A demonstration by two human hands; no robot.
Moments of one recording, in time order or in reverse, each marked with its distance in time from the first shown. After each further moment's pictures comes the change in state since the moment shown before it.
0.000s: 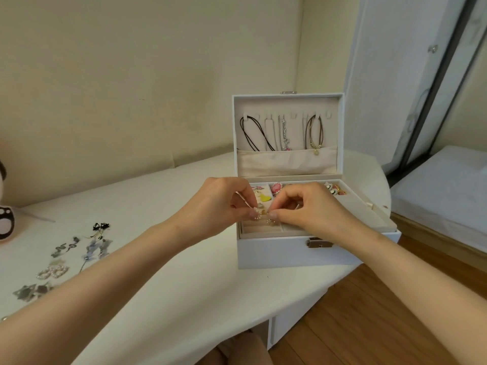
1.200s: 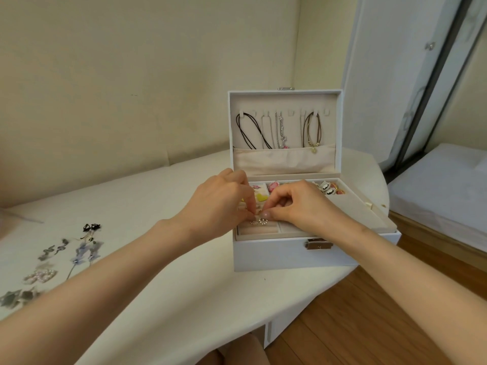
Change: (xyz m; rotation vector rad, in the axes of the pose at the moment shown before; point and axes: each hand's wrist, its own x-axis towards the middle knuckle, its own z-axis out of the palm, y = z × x) left_hand 0.016 -0.008 0.009 0.539 -0.003 0.136; right_hand 0.018 0.004 0.008 -0.106 -0.018 0.068
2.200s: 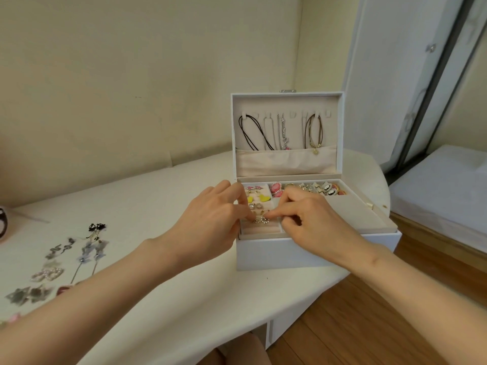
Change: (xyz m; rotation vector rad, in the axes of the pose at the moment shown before) left_hand -0.029 -0.010 0.008 0.098 0.132 0.190; right_hand -0.029 0.005 0.003 -0.209 0.075 -0.304
